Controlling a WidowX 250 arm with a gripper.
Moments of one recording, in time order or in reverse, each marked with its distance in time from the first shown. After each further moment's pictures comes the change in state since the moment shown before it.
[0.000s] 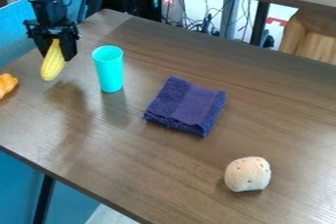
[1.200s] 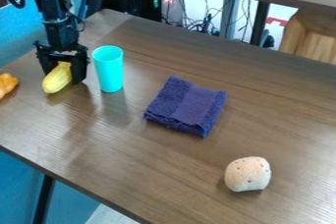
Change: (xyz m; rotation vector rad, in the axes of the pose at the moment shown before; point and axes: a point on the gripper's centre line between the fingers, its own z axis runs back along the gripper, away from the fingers) arm -0.018 -0.013 -0.030 0.046 0.091 -0.049
